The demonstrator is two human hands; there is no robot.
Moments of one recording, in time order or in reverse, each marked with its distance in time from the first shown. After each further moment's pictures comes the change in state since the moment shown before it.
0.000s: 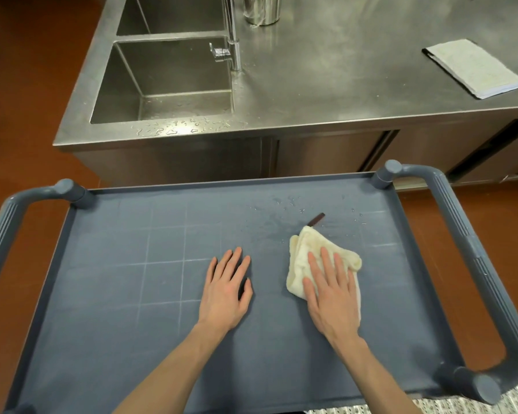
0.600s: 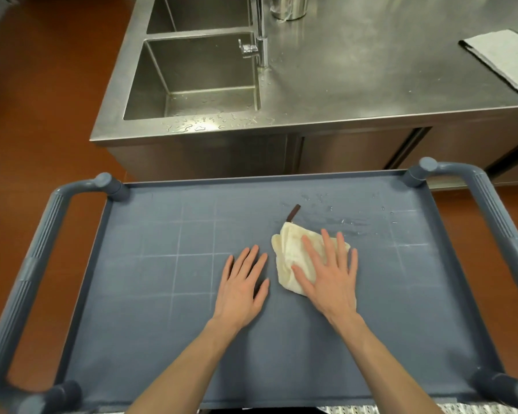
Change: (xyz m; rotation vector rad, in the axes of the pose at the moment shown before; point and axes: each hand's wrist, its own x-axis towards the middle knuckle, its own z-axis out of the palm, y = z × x) left_hand -0.013 -0.028 -0.011 0.004 -0.085 0.012; right_hand 0.035 -0.061 0.006 -0.048 -0.008 -0.068
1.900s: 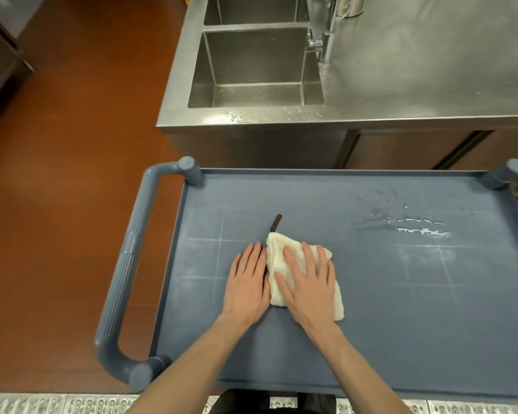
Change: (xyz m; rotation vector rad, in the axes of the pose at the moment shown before) left_hand -0.072 -0.132 -0.058 0.030 0.025 -0.127; right_hand -0.044 -0.221 0.040 0.070 -0.021 -0.074
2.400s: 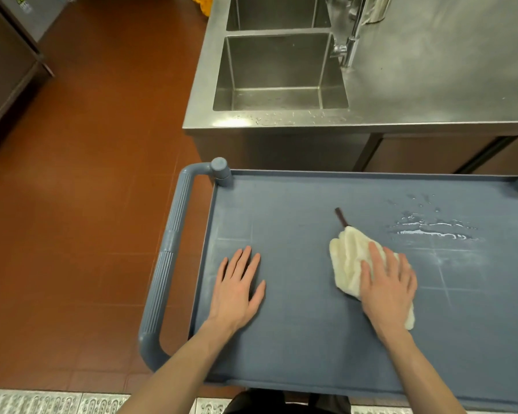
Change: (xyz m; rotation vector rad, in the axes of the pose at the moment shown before) left_hand -0.032 -0.093 -0.039 0.023 -0.026 -0.010; right_hand 0.004 0.058 -0.006 0.024 0.213 0.382
